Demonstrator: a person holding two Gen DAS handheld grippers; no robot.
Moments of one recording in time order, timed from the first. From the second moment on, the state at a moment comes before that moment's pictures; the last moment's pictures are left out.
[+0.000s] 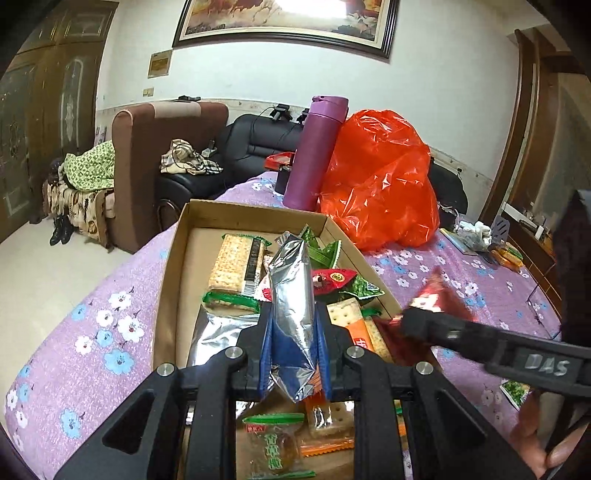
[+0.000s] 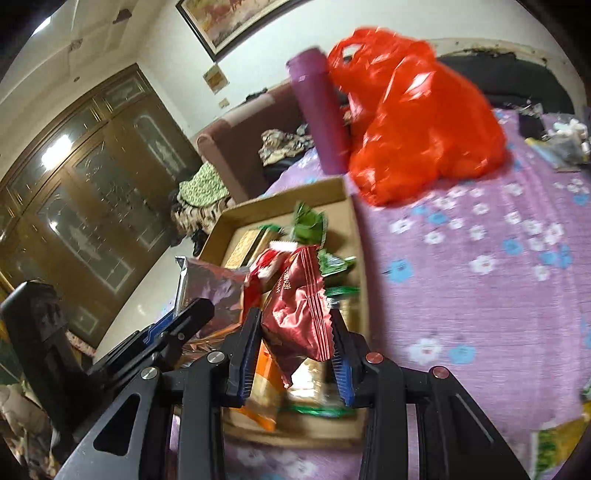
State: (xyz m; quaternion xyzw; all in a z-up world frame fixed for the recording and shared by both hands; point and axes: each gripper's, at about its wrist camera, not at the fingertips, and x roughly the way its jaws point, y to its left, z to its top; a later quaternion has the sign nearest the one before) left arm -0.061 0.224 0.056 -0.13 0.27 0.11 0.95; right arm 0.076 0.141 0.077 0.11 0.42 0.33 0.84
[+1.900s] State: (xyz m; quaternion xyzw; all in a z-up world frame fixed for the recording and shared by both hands) left arm -0.068 0.191 0.067 -0.05 0.26 0.17 0.95; right arm 0.114 0.165 0.081 0.14 0.43 0.33 0.83
